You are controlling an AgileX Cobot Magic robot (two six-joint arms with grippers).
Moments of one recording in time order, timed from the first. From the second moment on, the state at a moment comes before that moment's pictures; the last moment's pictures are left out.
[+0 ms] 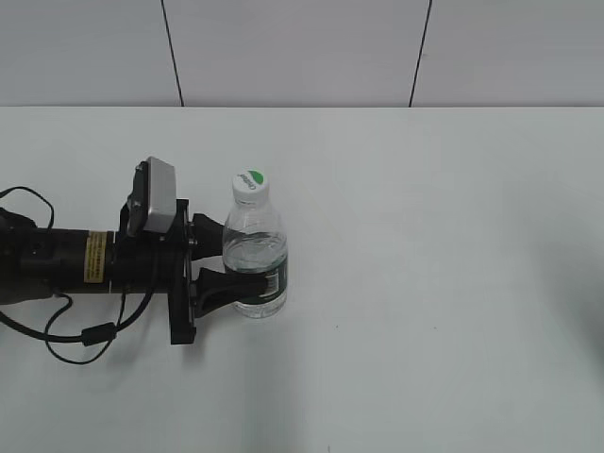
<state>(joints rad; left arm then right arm) -0.20 2.15 -0.79 1.30 -1.17 -0.28 0.03 0.71 -0.48 0.08 0.24 -0.09</state>
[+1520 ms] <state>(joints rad) -0.20 2.15 -0.79 1.30 -1.17 -0.28 0.34 1.57 -1.40 0.13 1.21 -0.12</state>
